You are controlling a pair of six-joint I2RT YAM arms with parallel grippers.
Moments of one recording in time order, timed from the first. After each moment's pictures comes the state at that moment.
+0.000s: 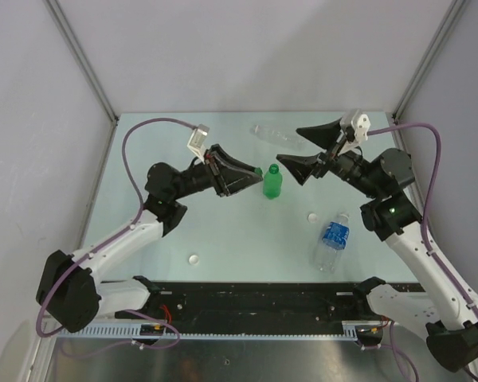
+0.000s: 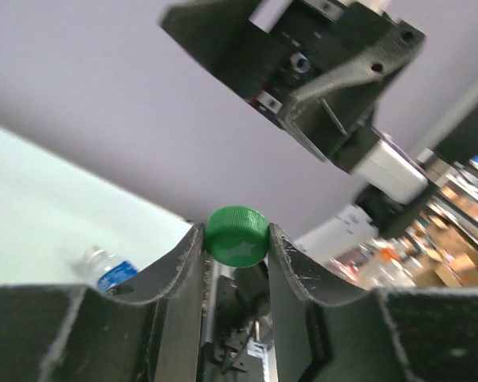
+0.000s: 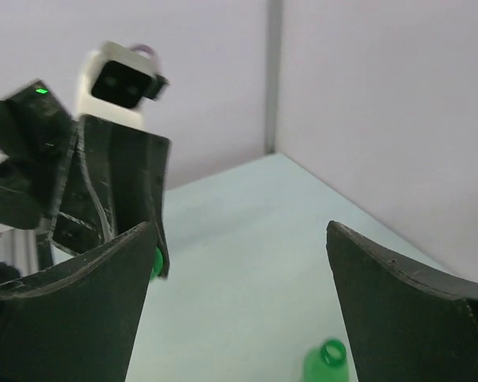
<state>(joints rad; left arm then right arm) -0.59 1.21 0.80 0.91 0.78 -0.96 0.47 0.98 1.09 0.21 -0.56 0.14</state>
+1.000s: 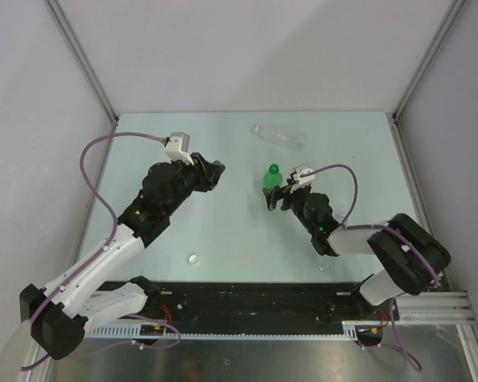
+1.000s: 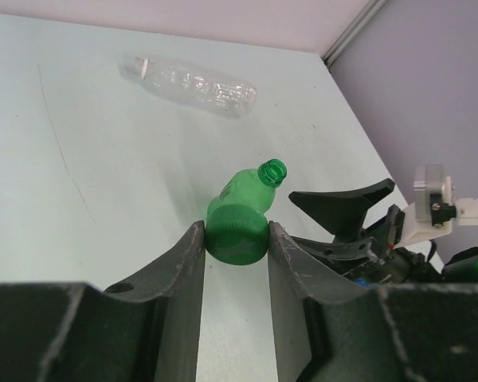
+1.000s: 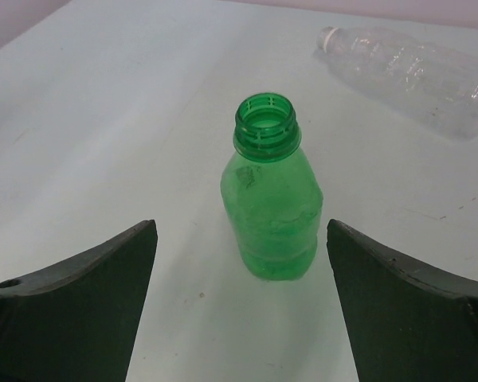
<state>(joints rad) -0.59 0.98 0.85 0.00 -0.07 -0.49 0.66 1.48 0.45 0.98 0.16 0.15</state>
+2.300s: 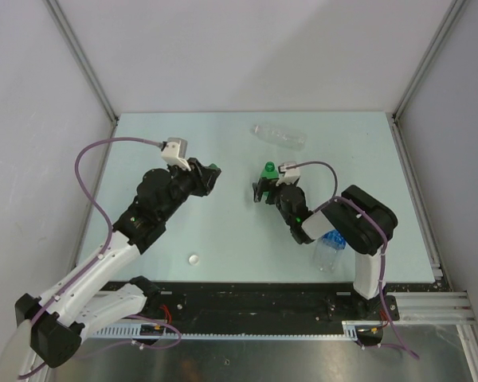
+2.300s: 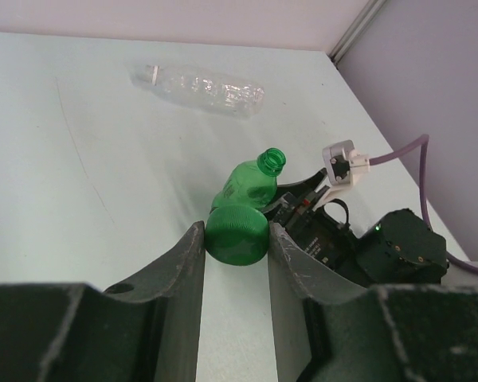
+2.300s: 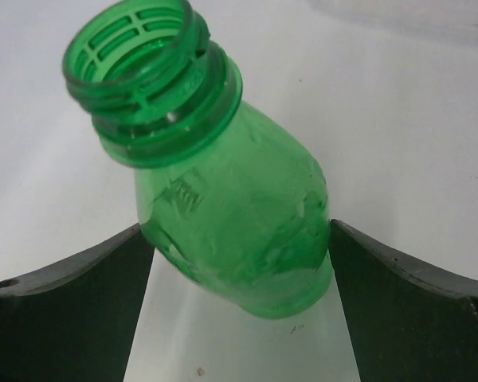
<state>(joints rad) -0.59 0.92 0.80 -0.01 -0.07 -0.42 0.69 1.92 0.65 1.13 0.32 0.34</state>
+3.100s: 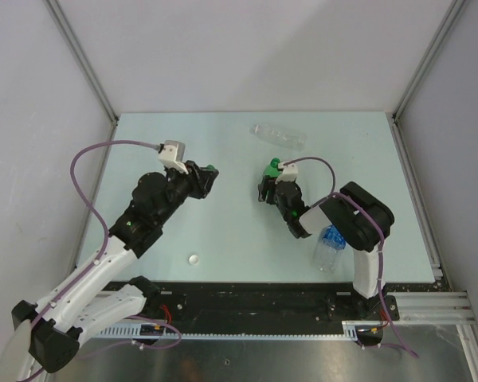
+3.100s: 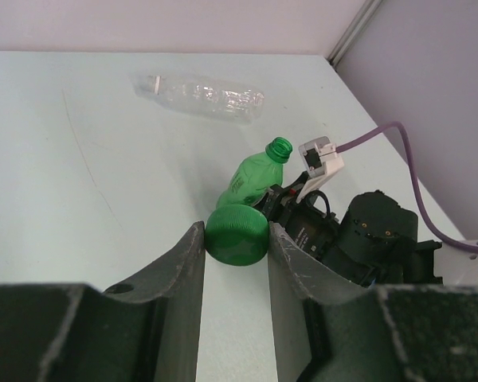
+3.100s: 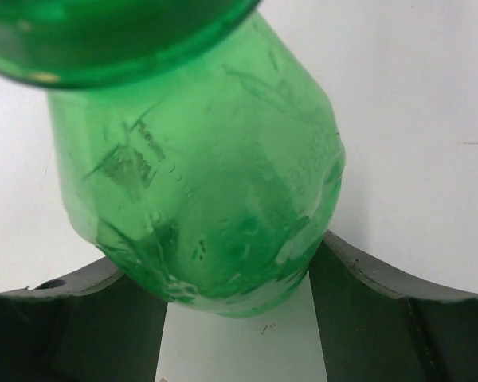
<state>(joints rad) -0.59 0.87 0.78 -0.01 -0.07 -0.37 0.66 1.96 0.75 0.92 0.35 0.38</state>
